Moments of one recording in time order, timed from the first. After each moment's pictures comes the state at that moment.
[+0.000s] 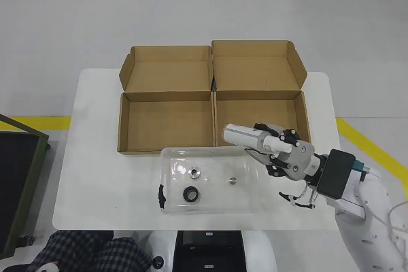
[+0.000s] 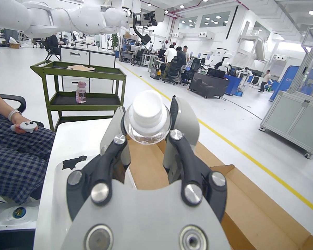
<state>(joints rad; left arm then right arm) -0.11 -0.30 -0.54 -1.19 3.07 0.29 0.07 -1.37 -1.07 1.44 -2.08 -1.16 -0.82 -0.24</state>
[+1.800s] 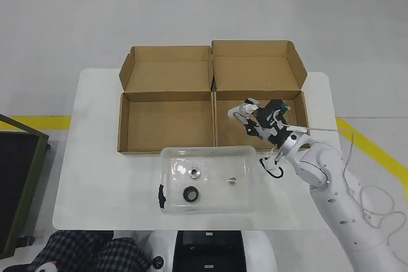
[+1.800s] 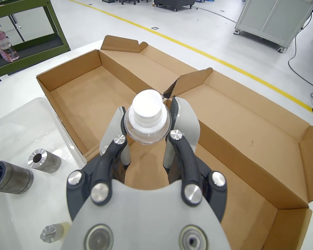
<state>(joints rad) -0.11 -0.30 -0.54 -1.19 3.07 0.29 0.07 -1.08 -1.13 1.19 -1.64 -1.13 -0.47 0.16</state>
